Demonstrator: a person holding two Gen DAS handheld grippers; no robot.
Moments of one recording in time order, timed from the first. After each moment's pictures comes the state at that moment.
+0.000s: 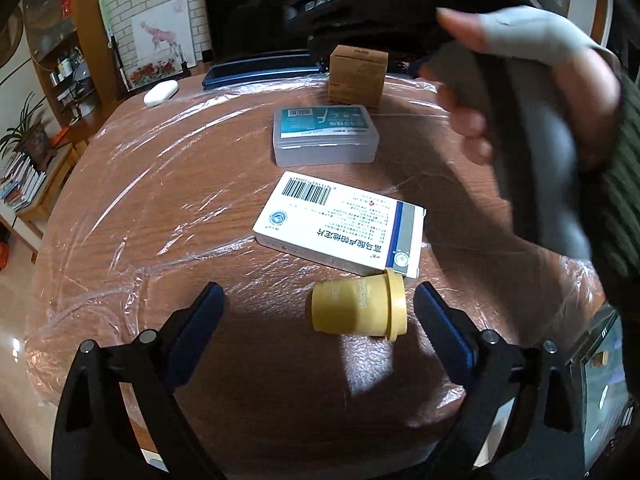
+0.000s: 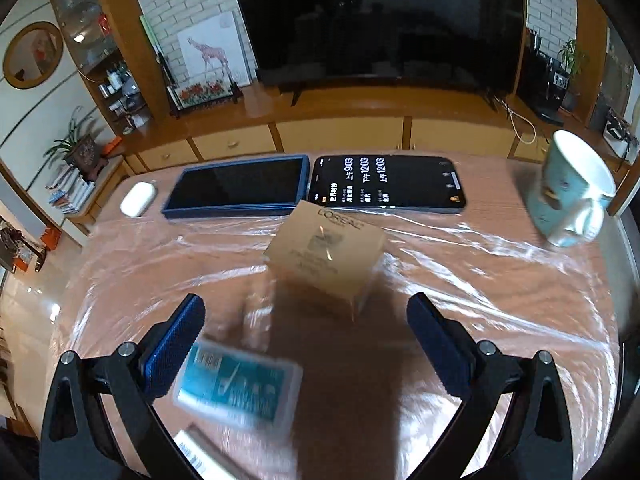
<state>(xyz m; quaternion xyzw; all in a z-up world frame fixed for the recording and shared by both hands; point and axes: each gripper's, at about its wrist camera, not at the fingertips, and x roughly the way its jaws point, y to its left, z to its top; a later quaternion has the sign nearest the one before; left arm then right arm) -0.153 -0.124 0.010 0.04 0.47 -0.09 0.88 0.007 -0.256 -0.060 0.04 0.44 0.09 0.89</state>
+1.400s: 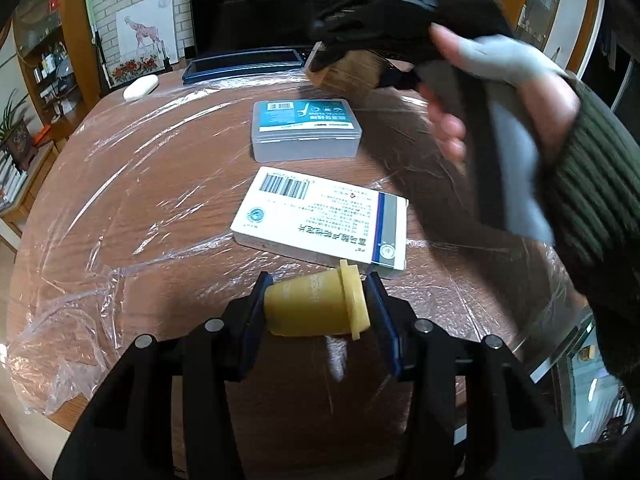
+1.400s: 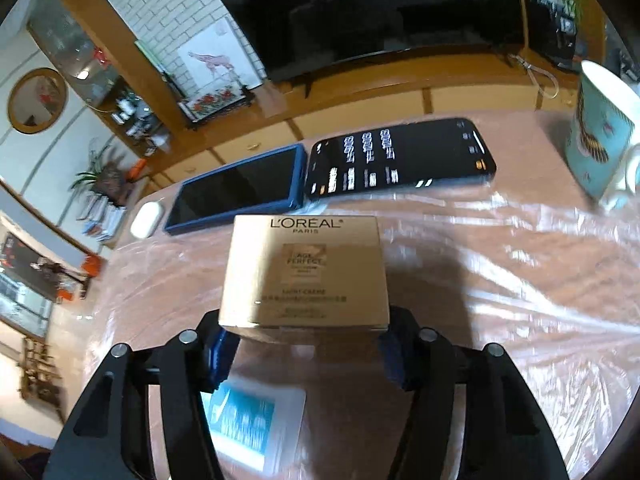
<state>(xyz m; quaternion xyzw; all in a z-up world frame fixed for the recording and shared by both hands) -0.153 -0.123 0.008 0.02 0.47 -0.13 0.87 0.019 -0.300 -0.086 0.15 0.45 0.16 0.87</state>
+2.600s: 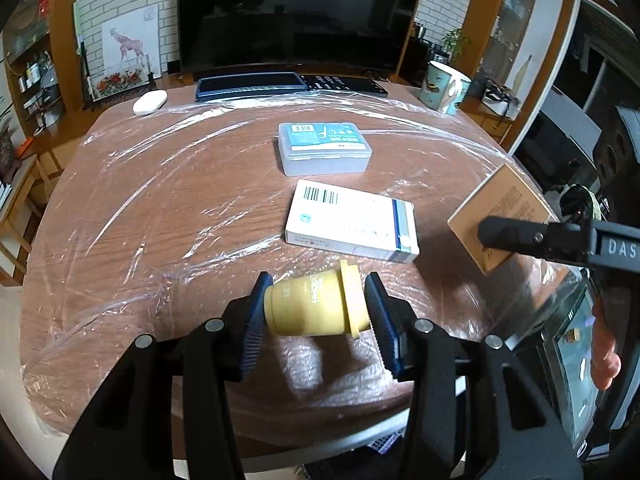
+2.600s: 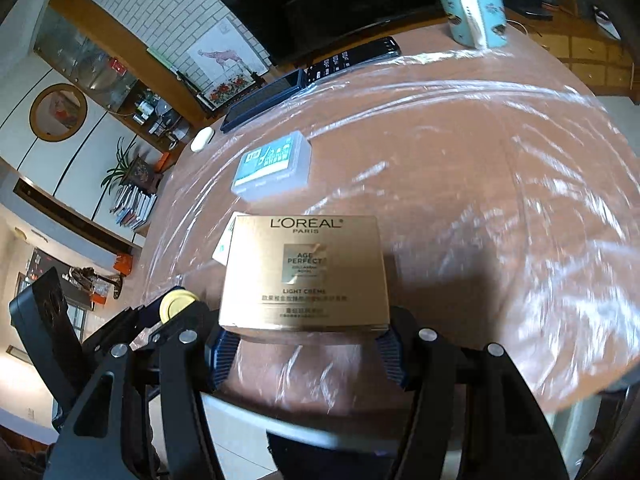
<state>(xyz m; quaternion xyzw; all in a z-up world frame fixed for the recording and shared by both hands) -0.167 -0.077 0.029 0.01 0.45 -0.19 0.88 -0.191 -0.327 -0.088 0.21 0.46 0.16 0.85</state>
